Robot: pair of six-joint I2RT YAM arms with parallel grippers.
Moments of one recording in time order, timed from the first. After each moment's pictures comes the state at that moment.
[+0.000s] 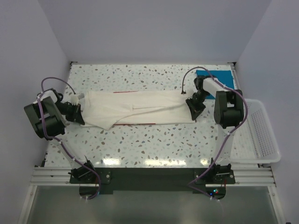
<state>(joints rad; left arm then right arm) 0.53 2.00 1.36 -1.11 0.58 0.87 0.09 2.16 1.60 -1.15 -0.25 -0.43</state>
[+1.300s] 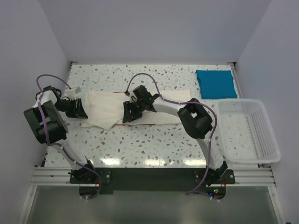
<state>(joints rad) 0.52 1.88 1.29 -0.98 0.66 0.64 0.77 2.23 1.64 -0.29 -0.54 0.44</state>
